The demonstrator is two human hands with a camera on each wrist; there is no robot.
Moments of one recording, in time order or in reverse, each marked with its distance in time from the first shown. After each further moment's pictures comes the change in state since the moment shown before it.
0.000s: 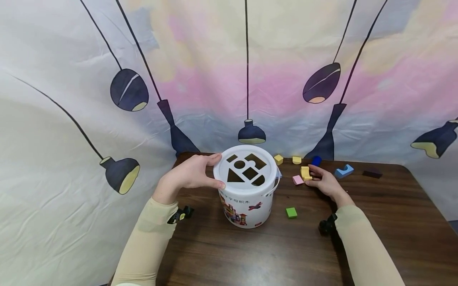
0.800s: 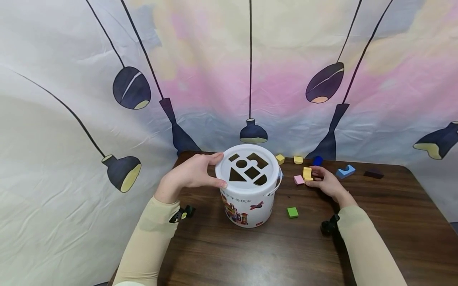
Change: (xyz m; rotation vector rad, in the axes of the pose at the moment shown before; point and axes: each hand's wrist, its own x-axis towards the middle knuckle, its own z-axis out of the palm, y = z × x) left_hand 0.001 -0.005 0.002 -0.021 0.007 0.001; right_hand 0.000 0.000 -0.001 0.022 -0.010 -0.002
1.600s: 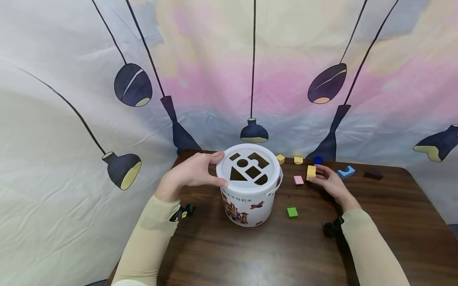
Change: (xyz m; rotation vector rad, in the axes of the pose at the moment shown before) left_hand 0.000 0.000 -0.001 0.007 -0.005 0.000; right_hand -0.004 0.004 -0.008 0.079 0.045 0.061
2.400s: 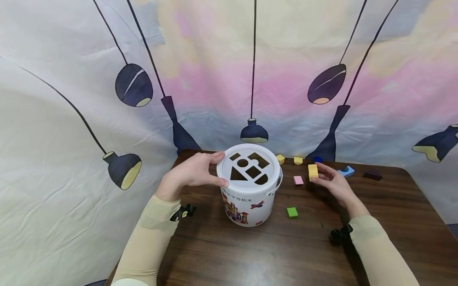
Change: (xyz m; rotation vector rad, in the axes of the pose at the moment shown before) left_hand -0.001 0.000 0.000 -0.003 0.010 0.011; right_hand -0.027 -0.019 -0.004 0.036 0.022 -0.071
